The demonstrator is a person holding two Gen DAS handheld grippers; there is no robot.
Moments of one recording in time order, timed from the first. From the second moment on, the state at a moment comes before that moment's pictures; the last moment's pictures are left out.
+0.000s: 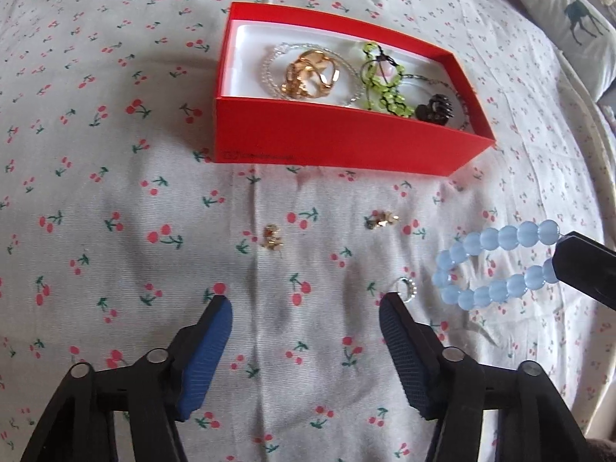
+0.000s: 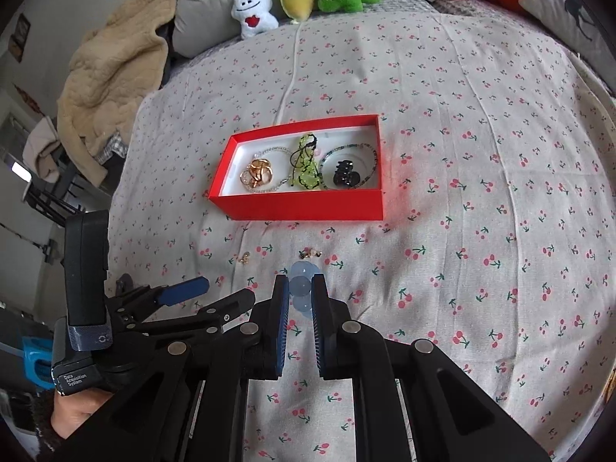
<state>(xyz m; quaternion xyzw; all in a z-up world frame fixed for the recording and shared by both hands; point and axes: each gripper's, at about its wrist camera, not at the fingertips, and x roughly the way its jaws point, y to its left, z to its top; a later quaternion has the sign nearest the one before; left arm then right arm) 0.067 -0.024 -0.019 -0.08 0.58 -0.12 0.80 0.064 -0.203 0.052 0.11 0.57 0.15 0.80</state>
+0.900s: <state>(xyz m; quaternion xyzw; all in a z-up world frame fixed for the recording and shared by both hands) 0.083 -0.111 -0.049 -0.02 0.60 -0.10 0.79 0.069 -0.271 0.014 0.10 0.61 0.08 0.78</state>
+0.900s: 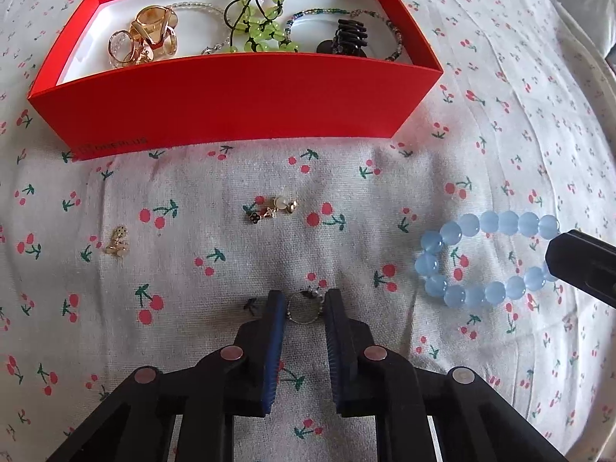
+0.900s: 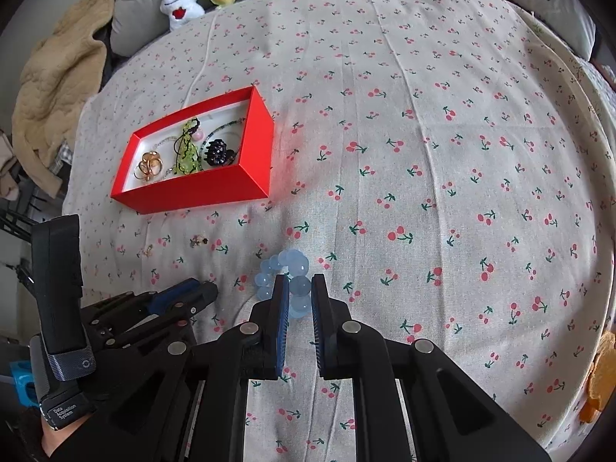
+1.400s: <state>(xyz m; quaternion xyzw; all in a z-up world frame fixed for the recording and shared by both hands) 0.082 -0.108 -0.034 -0.04 0.59 -0.13 0.79 0.070 -0.265 0.017 0.11 0.60 0.08 0.79</state>
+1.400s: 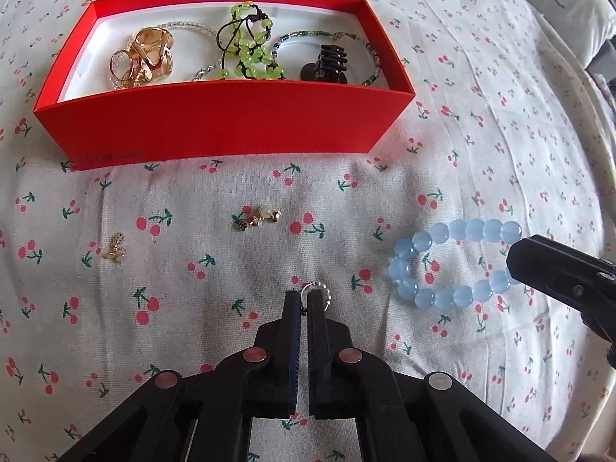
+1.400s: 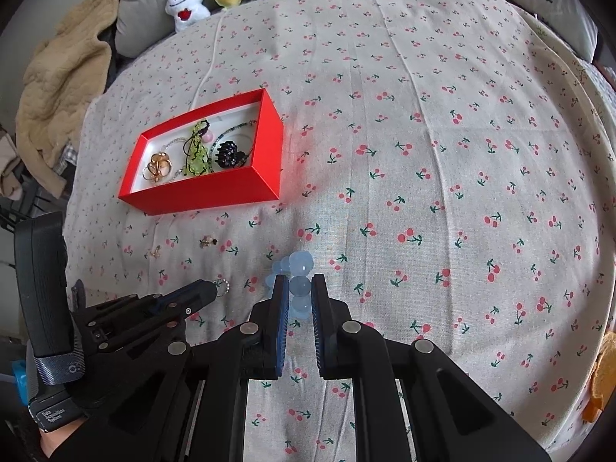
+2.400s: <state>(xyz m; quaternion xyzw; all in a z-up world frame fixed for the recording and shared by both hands) 0.082 -0.109 -0.037 -0.01 0.59 -0.13 0.79 0.075 -0.267 0.026 0.13 0.59 0.09 0.79</state>
